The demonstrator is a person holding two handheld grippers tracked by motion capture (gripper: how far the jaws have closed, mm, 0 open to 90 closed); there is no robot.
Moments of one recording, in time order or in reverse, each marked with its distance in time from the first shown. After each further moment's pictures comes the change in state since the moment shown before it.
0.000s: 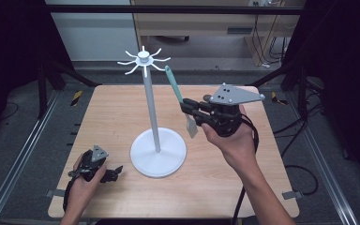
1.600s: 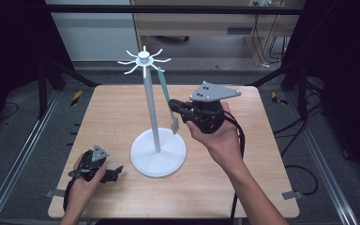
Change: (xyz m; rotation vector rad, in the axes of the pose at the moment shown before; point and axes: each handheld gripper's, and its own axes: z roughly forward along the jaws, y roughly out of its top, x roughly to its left) left arm 0.000 0.000 0.000 -0.001 -0.003 0.000; right arm 0.010 0.003 0.033 0.069 -0.016 -0.025
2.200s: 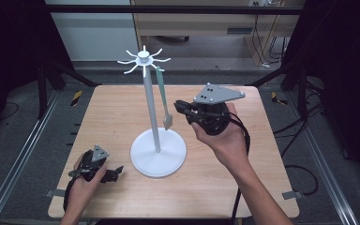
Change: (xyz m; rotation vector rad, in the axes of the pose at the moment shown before) left arm -0.001 0.000 0.000 -0.002 -0.001 -0.002; right arm -0.002 -0.002 -0.011 0.037 -0.045 -0.037
